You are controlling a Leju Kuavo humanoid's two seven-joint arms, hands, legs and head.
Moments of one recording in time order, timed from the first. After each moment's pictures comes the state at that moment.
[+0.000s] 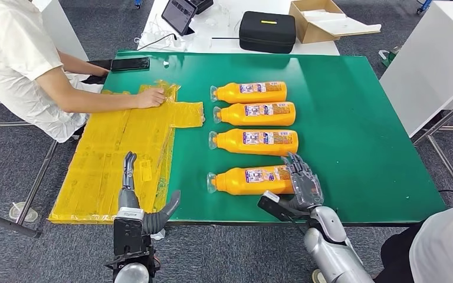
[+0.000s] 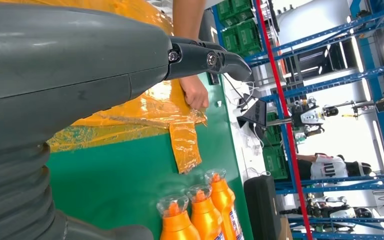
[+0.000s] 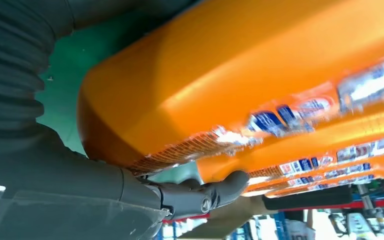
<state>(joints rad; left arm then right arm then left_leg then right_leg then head) 0.01 -0.18 -0.54 -1.30 -0.23 0.60 -0.64 -0.28 -0.08 0.25 -0.81 1.00 -0.45 -0.28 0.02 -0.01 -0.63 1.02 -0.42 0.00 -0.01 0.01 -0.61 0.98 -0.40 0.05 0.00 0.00</state>
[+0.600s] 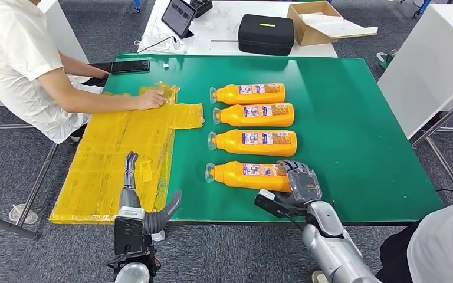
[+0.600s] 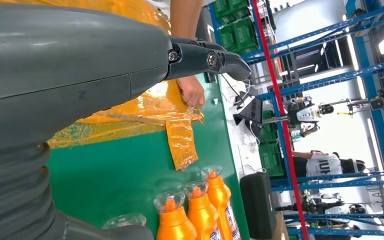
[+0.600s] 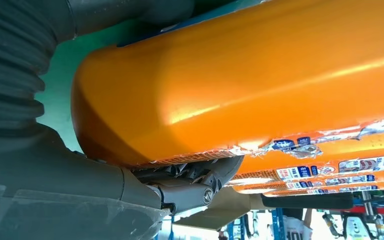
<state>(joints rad) 0.01 -0.18 -0.54 -1.29 -0.22 0.59 -0.65 -0.33 -0.10 0.30 -0.73 1.10 -0.46 -0.19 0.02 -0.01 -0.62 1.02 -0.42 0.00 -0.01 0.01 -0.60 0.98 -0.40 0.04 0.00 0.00</state>
